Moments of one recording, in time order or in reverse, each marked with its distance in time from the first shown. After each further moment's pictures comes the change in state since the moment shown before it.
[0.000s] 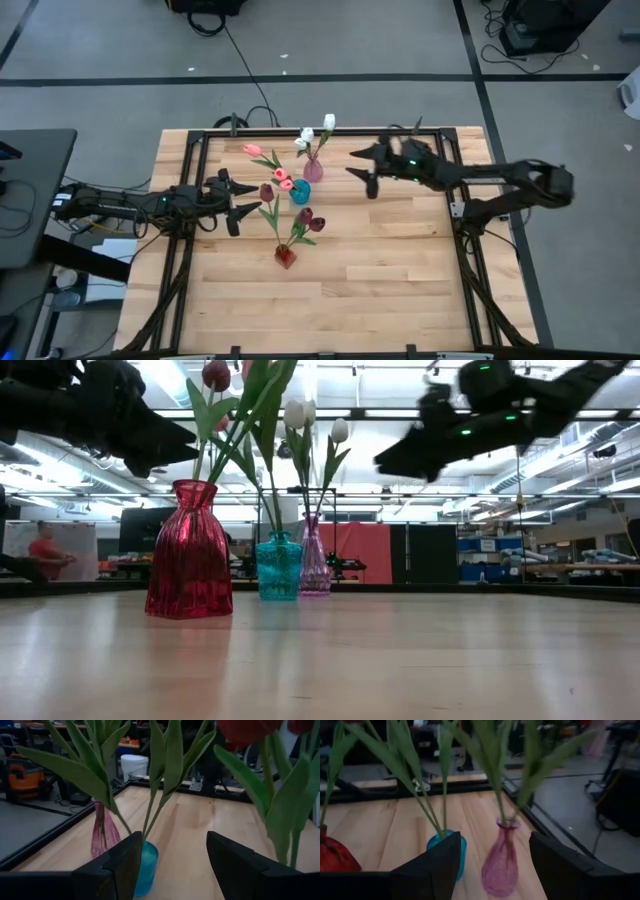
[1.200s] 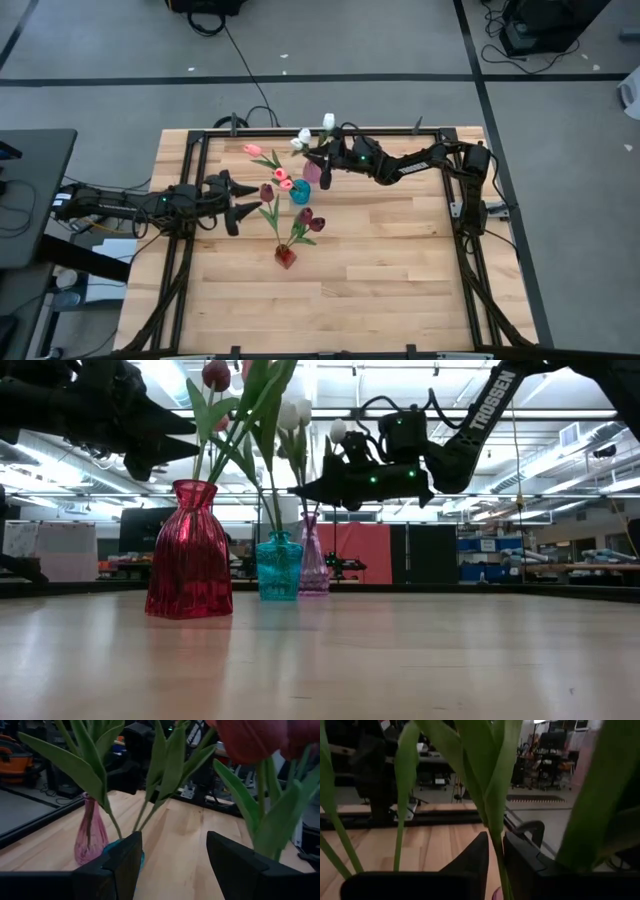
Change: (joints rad) left arm 0.000 0.002 0.000 0.024 0.016 -0.127; right arm -0.001 0.644 0.344 0.489 -0.032 -0.018
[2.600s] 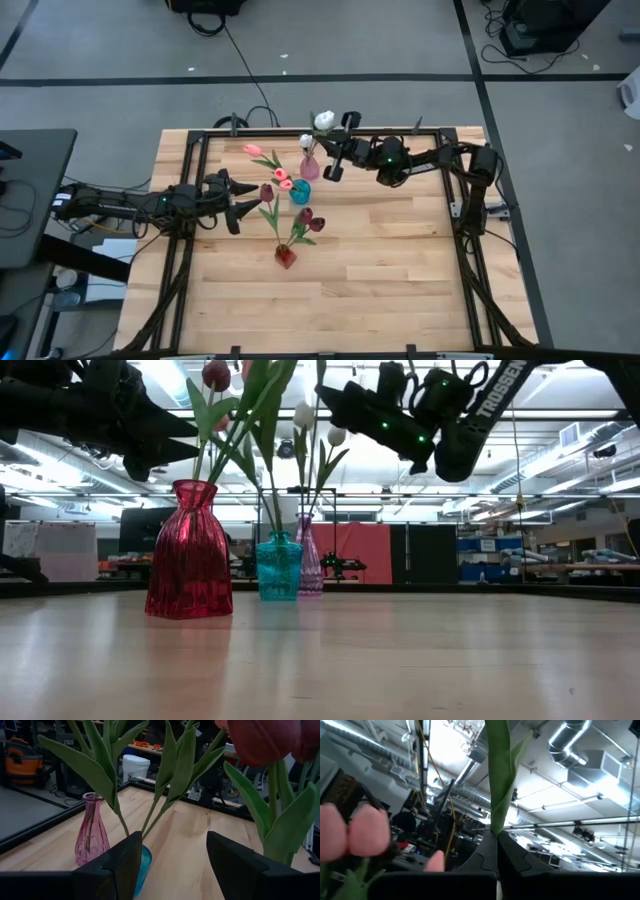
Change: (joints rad) left arm 0.000 0.000 -0.001 0.002 -0.036 0.003; right arm 0.028 -0.061 -0.002 0.568 -0.072 -0.233
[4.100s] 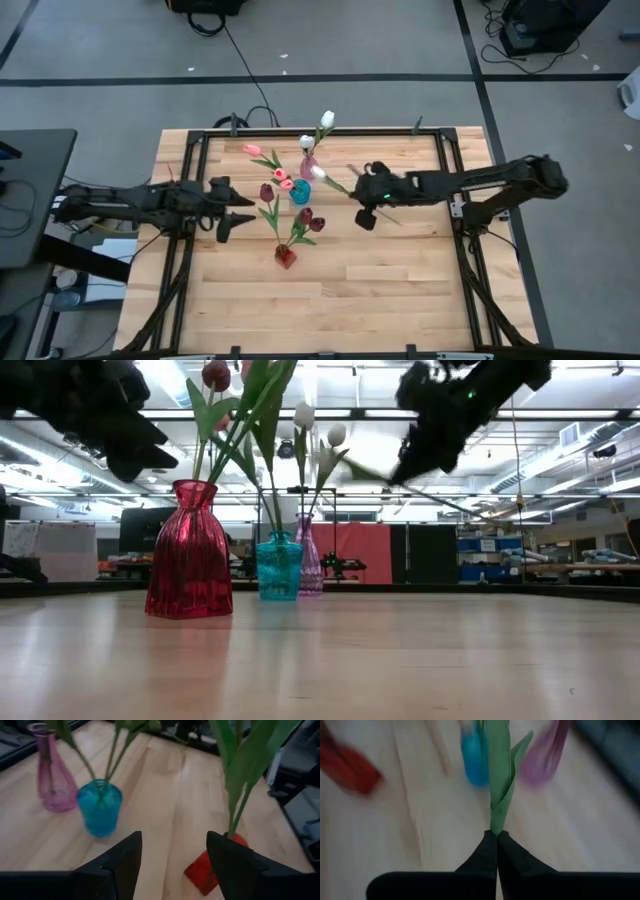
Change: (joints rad) left arm 0.038 -0.001 0.198 -0.518 0.261 -0.065; right arm 0.348 -0.510 -0.022 -1.930 0.478 0.525
